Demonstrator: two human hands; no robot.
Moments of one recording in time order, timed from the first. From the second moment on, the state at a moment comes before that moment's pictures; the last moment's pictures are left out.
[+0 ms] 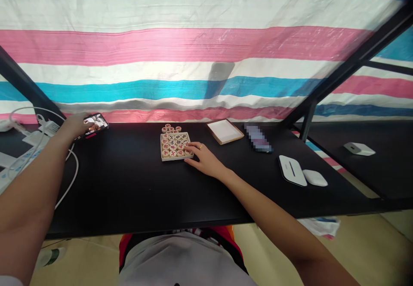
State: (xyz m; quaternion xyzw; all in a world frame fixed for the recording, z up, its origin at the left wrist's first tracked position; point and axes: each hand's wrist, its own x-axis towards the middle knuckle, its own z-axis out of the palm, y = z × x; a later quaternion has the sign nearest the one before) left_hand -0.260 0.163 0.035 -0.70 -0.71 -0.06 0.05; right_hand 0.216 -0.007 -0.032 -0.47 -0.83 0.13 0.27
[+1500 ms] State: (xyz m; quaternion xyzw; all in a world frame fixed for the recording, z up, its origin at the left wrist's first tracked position) left_hand -0.017 -0.035 0.021 -0.98 -0.13 -0.13 0.01; right_hand 0.244 0.066 -0.043 -0.49 -0.81 0.10 0.31
